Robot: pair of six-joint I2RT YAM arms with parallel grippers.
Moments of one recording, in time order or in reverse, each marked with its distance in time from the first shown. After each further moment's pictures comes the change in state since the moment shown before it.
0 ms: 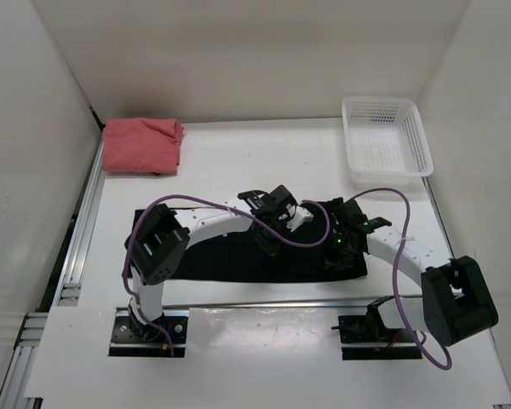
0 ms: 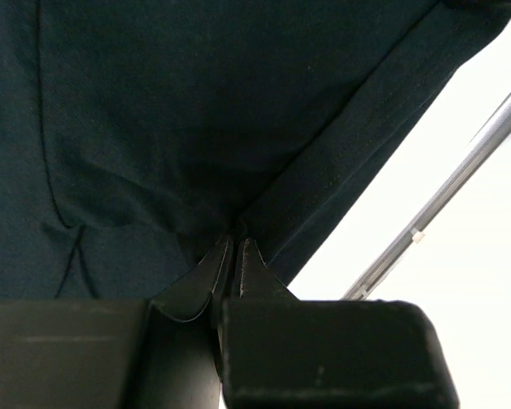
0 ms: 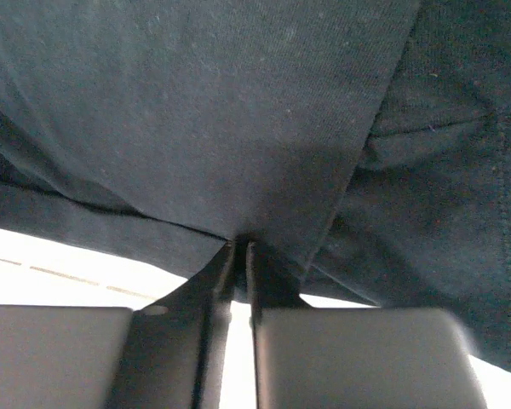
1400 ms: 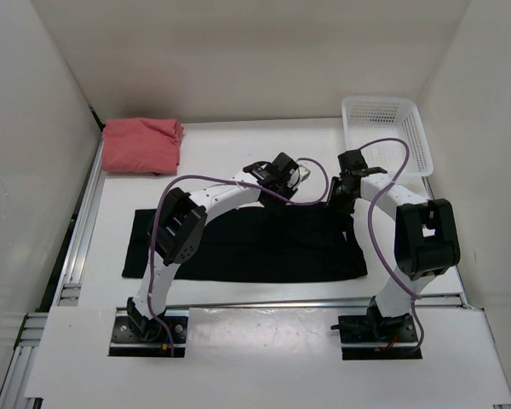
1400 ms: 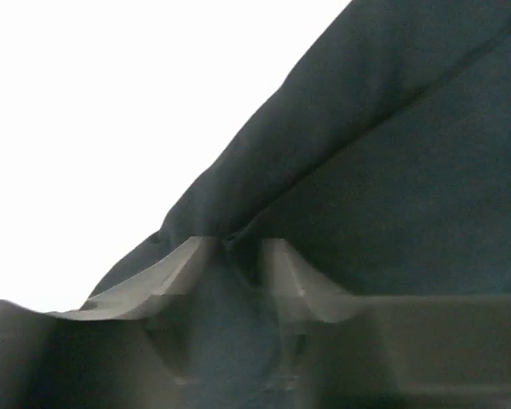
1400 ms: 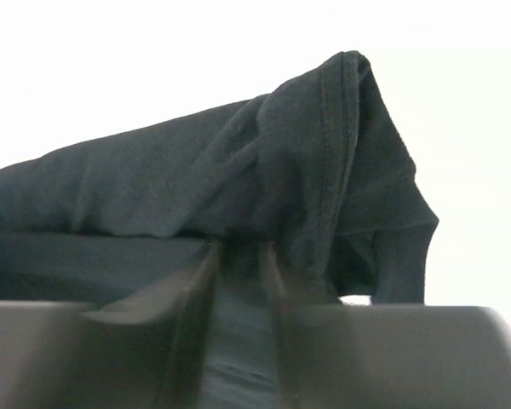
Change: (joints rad) left arm 0.140 0.241 0.350 0.047 -0.291 0.007; right arm -0.183 0.444 0.513 0.035 0.167 -0.082
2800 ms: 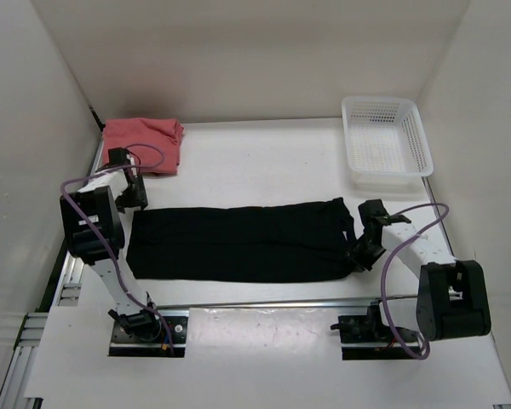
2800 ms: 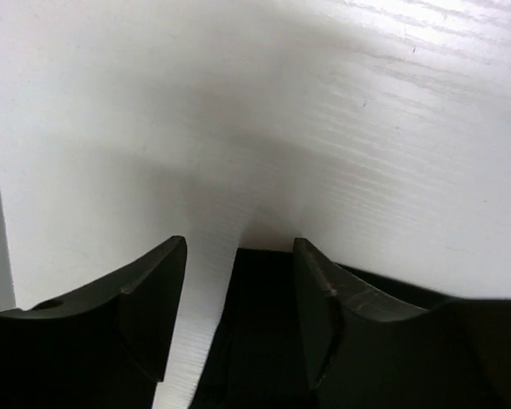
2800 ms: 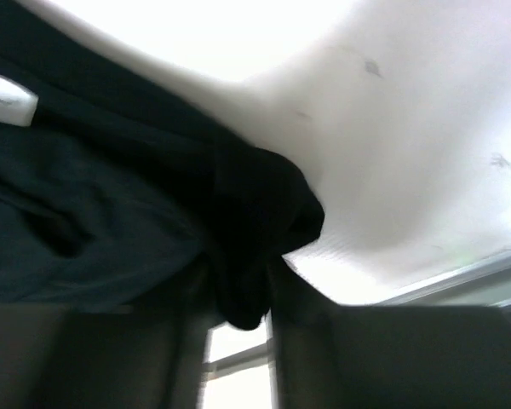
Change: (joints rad) left arm 1.015 -0.251 -0.490 0.121 -0.153 -0.005; right arm -0.085 -0.446 -0.514 -0.205 0.088 0.447
